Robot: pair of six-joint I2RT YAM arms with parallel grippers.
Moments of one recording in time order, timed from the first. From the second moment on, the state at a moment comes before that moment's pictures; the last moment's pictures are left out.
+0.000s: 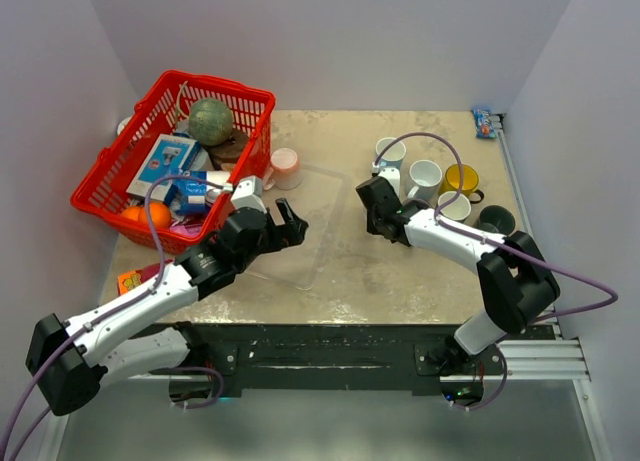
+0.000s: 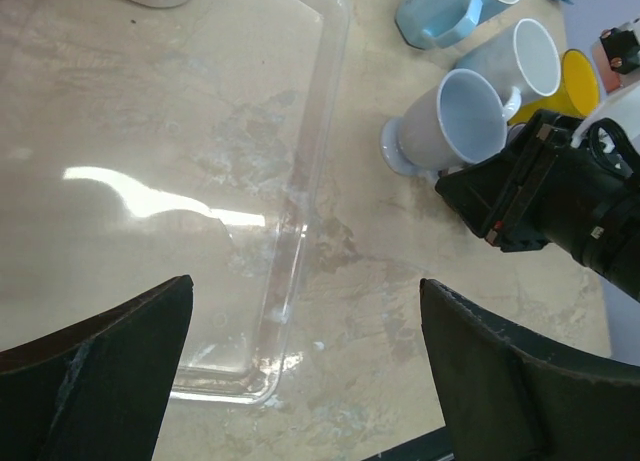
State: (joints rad) left arm -0.79 0.99 0.73 -0.22 -0.35 -0.82; right arm 0.62 1.57 0.99 -0.35 0.45 0.50
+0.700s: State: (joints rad) left arm -0.78 1.40 1.11 -0.32 -0.53 -0.25; right arm 0.62 1.32 1.00 -0.37 0.45 0.49
